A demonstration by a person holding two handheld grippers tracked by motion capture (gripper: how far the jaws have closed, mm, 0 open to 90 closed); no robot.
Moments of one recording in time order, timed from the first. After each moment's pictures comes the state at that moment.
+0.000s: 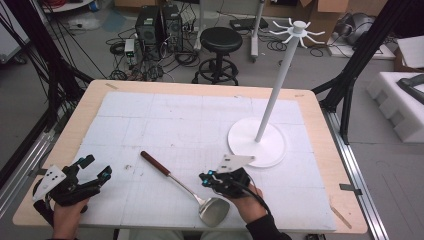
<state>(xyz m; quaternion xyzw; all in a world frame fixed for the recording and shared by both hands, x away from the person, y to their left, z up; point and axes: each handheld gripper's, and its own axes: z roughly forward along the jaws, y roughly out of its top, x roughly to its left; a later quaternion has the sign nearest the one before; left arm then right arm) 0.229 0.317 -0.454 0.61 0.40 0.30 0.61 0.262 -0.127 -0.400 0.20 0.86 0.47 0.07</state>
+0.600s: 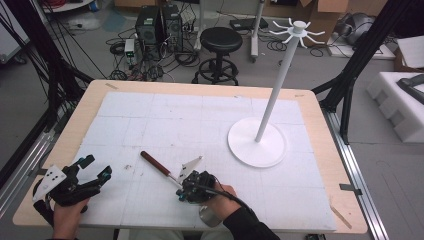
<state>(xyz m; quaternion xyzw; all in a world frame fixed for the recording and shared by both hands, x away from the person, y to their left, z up) 0.228 0.316 -0.454 0.61 0.40 0.30 0.61 0.270 -0.053 -0.424 0.14 0.94 0.32 0.01</state>
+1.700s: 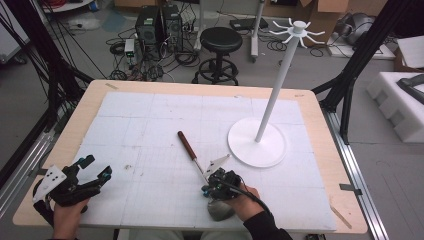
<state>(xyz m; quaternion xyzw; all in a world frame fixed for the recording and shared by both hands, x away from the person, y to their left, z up) 0.228 0.316 -0.454 0.61 0.40 0.30 0.61 0.271 -0.117 -0.427 0.23 0.93 0.30 0.03</state>
